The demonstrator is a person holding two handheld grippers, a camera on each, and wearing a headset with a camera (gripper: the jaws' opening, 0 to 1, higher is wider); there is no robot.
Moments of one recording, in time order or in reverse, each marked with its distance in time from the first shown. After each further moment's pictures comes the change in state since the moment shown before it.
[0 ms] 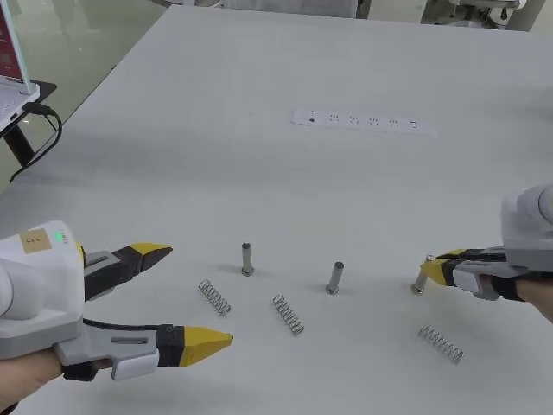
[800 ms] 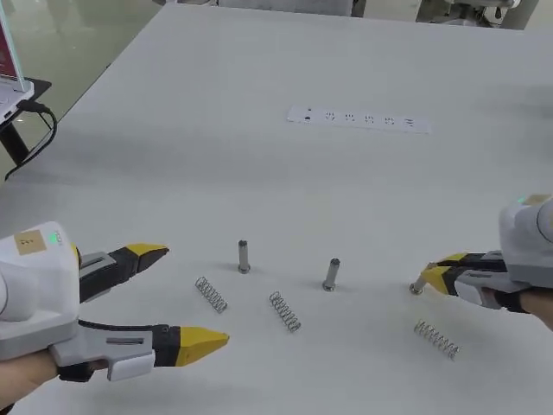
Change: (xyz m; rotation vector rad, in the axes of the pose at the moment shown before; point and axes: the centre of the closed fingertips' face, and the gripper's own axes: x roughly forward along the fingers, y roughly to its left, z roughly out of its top) left arm -0.001 -0.001 -0.003 -0.003 -0.001 -0.003; right arm -0.005 0.005 -0.009 -0.115 0.014 -0.013
